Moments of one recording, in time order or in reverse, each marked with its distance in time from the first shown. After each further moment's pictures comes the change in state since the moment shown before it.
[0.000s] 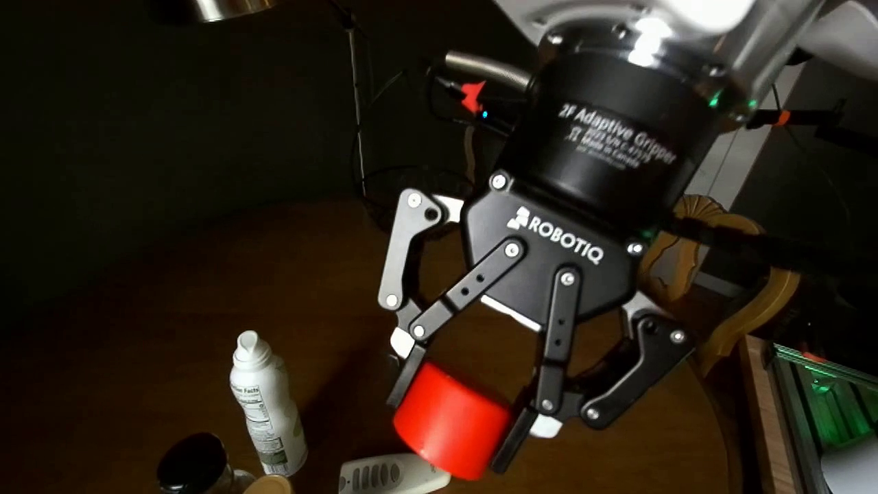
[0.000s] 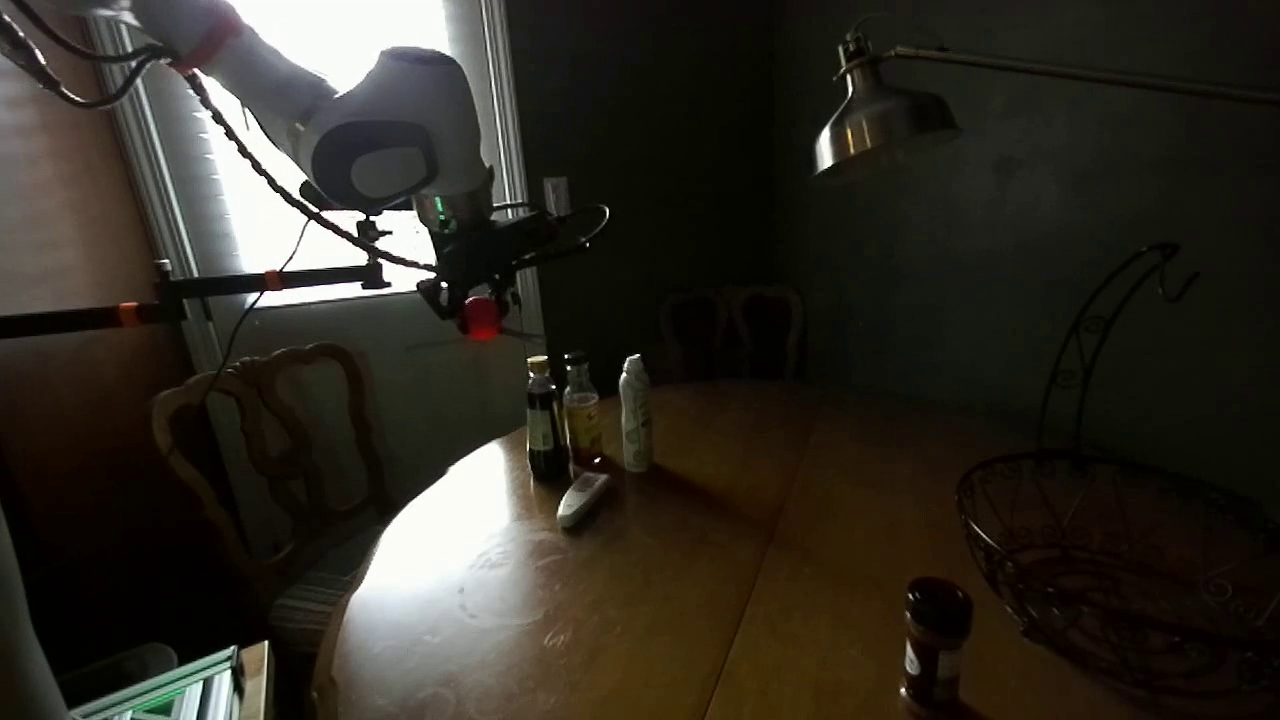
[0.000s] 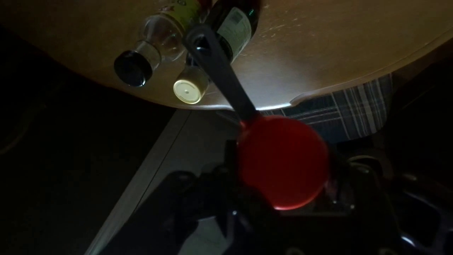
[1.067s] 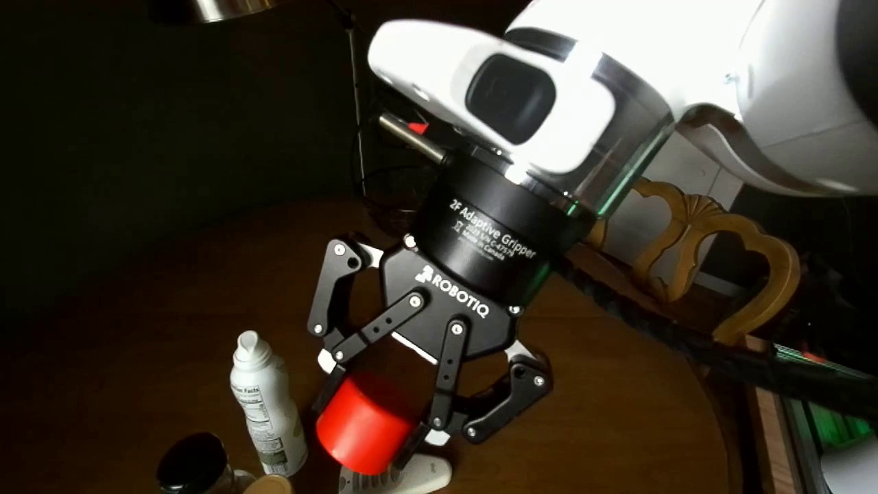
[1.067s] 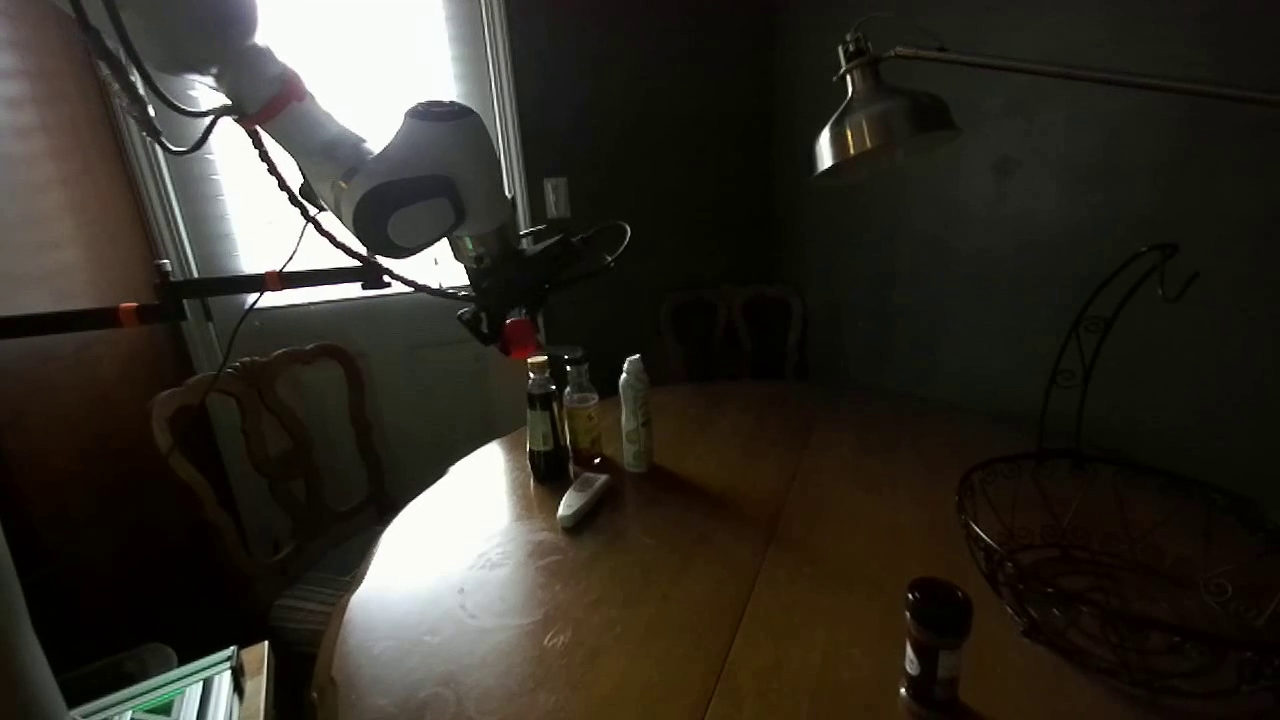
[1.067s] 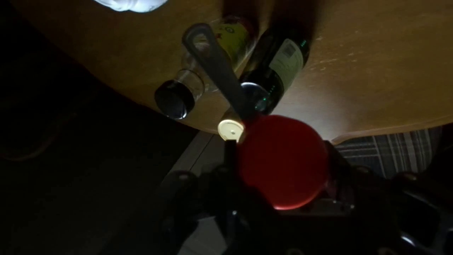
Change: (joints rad) arm -0.045 0.177 0.057 0.049 -0.011 0.227 -0.081
